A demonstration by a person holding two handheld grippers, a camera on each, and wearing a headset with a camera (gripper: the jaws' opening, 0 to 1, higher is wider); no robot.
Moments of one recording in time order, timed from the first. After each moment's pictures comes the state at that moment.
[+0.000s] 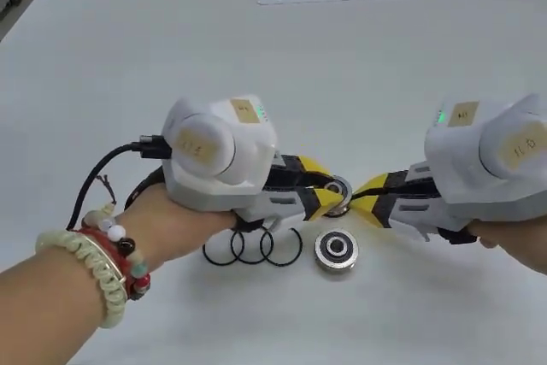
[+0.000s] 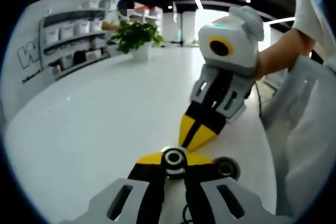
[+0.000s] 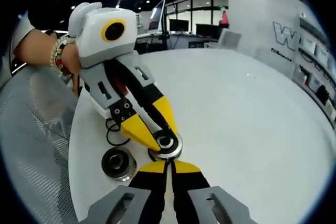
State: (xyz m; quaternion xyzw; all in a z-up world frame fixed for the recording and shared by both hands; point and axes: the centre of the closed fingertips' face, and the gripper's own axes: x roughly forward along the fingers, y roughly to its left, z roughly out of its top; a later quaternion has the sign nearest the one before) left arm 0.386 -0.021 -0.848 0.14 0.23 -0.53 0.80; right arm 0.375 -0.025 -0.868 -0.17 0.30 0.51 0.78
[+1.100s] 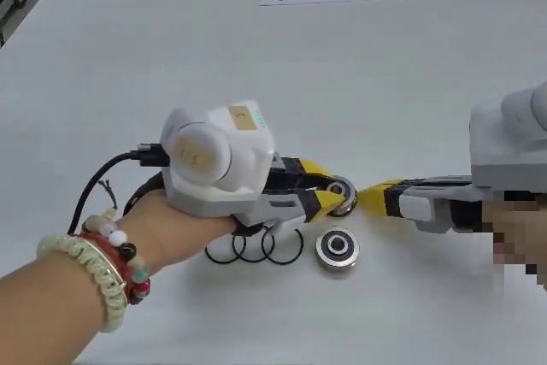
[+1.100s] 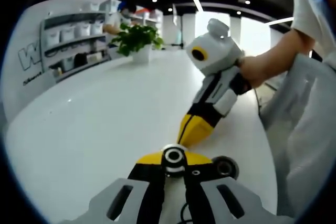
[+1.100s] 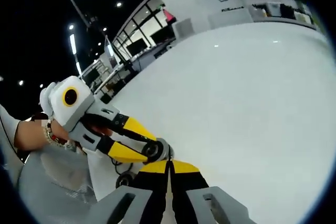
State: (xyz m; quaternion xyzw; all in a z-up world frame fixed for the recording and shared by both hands) left arm 0.382 -0.018 -0.849 0.14 0.22 -0.53 0.81; right arm 0.379 -0.030 -0.863 0.11 0.39 0.44 0.81
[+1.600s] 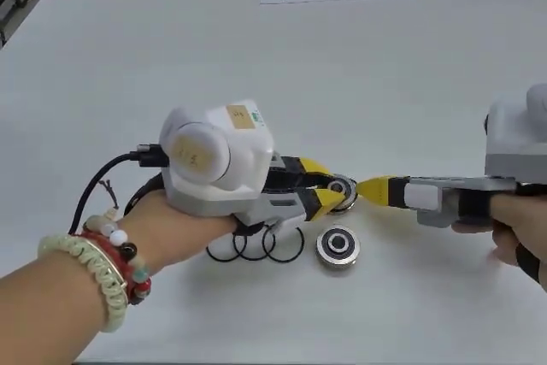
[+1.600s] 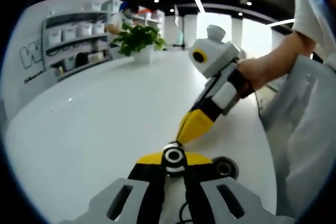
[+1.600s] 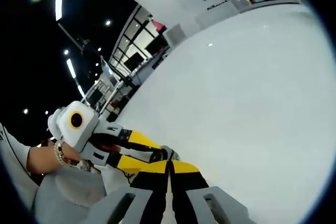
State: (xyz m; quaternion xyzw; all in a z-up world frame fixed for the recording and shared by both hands) left arm 0.381 -0.017 -0.849 0.13 0.22 -0.52 0.81; right arm 0.381 -0.028 -0.852 0.20 0.39 0.42 0.79
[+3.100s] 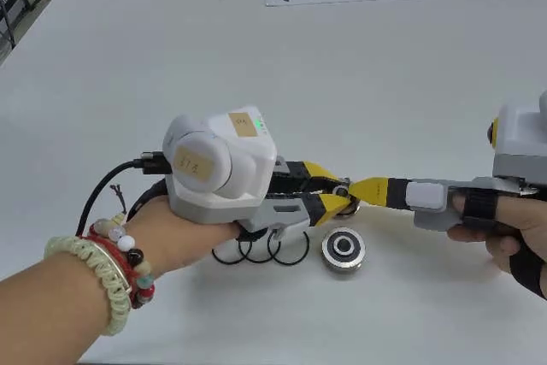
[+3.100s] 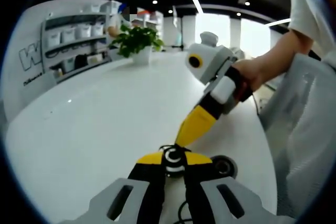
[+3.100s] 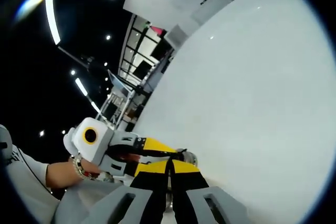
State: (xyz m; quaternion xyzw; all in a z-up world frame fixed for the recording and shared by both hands) left arm 0.379 -0.018 -0.849 0.13 0.21 -0.53 0.81; right arm 0.373 -0.012 -0.840 0.30 0.39 0.45 0.75
